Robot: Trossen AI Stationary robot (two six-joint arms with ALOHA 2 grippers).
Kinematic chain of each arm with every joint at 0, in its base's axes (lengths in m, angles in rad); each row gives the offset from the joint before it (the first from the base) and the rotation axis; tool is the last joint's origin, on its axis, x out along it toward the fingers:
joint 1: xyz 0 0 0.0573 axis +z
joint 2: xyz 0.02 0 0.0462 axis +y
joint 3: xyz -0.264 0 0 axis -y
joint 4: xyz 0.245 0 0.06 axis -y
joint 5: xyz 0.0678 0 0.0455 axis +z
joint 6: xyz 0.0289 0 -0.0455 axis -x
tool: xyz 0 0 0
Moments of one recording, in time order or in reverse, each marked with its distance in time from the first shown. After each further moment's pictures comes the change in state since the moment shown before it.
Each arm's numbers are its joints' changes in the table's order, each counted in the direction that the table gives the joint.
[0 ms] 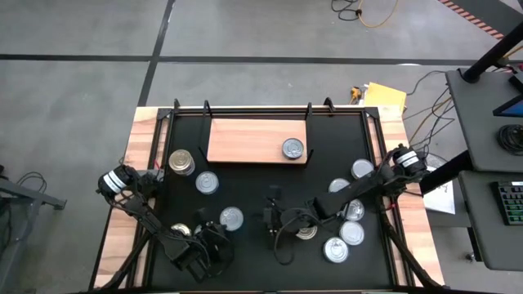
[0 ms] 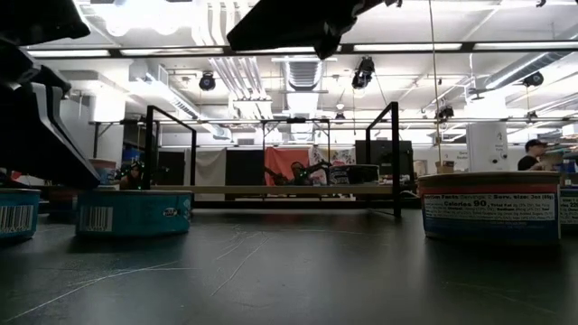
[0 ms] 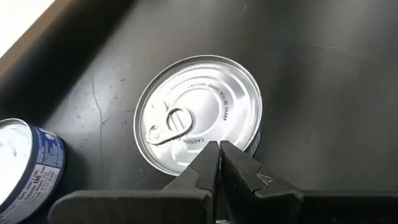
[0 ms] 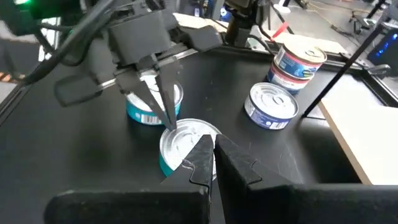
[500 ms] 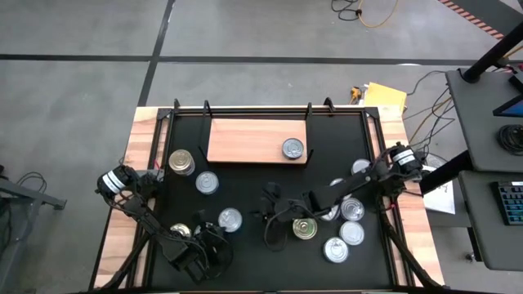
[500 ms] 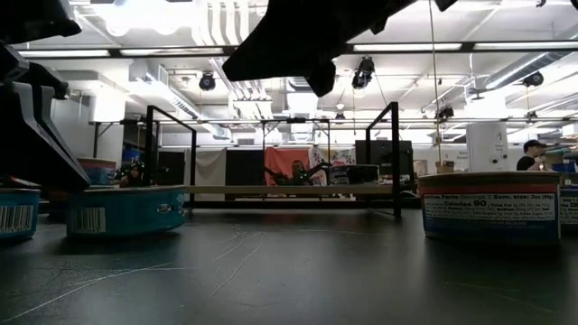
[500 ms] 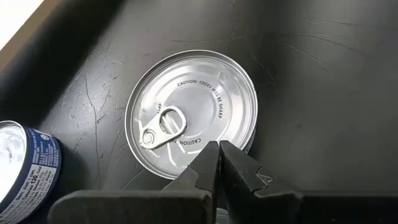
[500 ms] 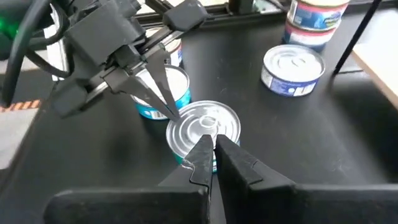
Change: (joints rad) left arm -0.020 -0.001 -0.003 0.007 -0.017 -0.035; right arm -0.068 0.013 -0.002 -0.031 0.165 -0.255
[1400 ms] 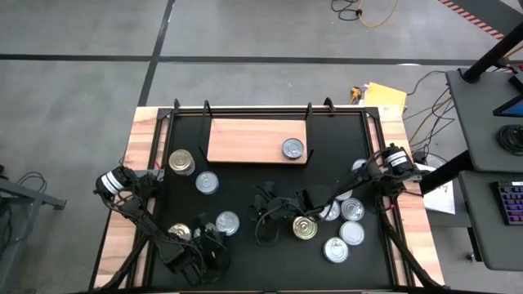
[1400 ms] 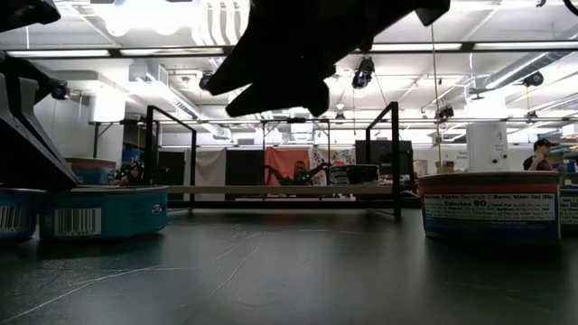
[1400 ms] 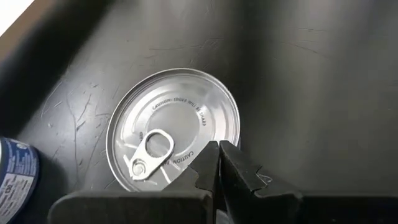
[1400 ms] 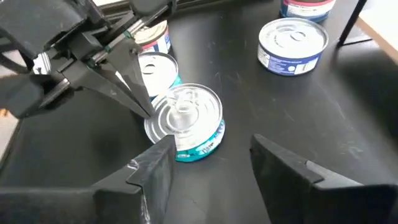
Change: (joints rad) left arm -0.031 0.000 -0.014 0.082 0.025 -0.051; right arm -0.032 0.053 0.040 -0.046 0.018 -0.061
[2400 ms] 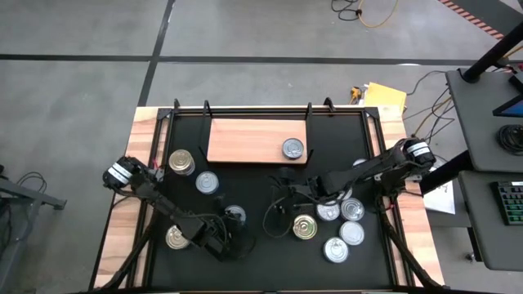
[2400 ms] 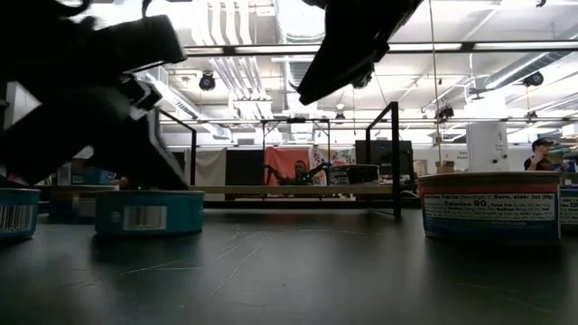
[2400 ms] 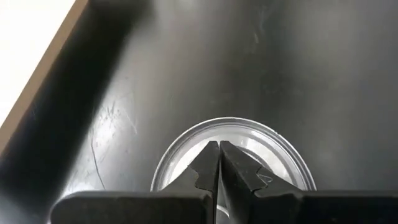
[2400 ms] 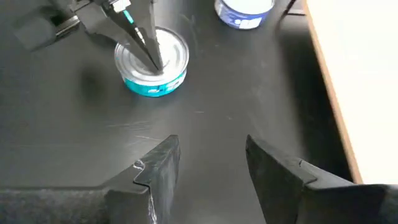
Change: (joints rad) left arm 0.284 -0.044 -0.050 0.214 -0.049 -0.456; right arm -0.047 -0.213 -0.009 -0.467 -0.001 0.201
